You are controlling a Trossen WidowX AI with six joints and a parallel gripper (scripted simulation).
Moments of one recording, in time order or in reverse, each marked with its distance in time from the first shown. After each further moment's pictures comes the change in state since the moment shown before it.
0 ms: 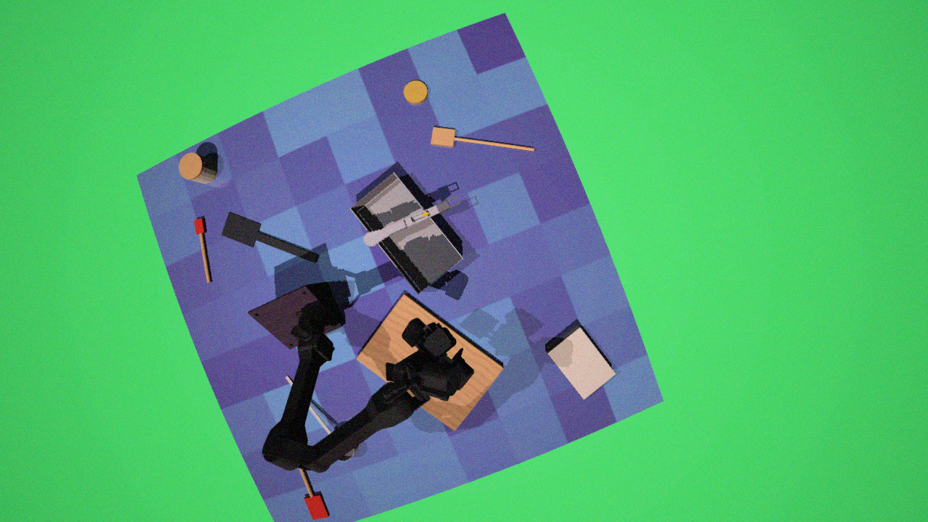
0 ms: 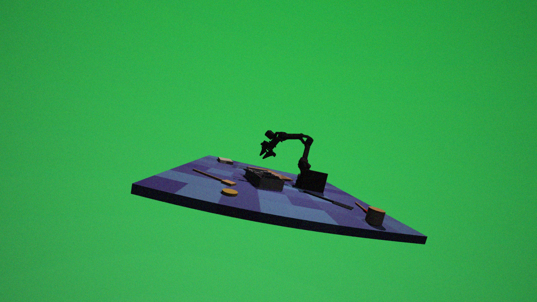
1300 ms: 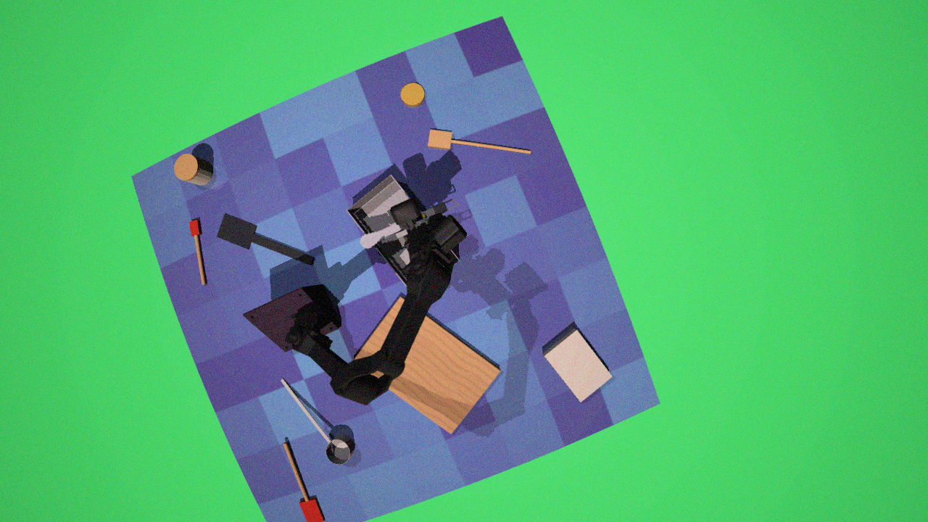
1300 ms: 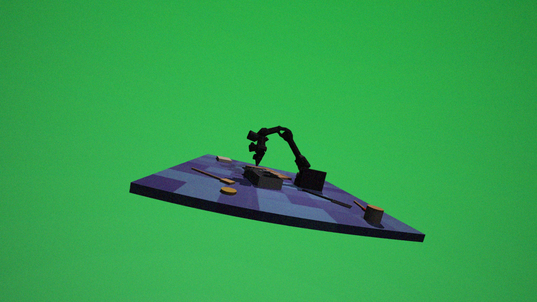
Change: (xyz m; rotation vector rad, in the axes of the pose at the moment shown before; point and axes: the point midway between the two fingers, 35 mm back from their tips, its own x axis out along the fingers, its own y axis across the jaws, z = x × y) arm 0.035 0.239 0.179 0.615 0.298 0.705
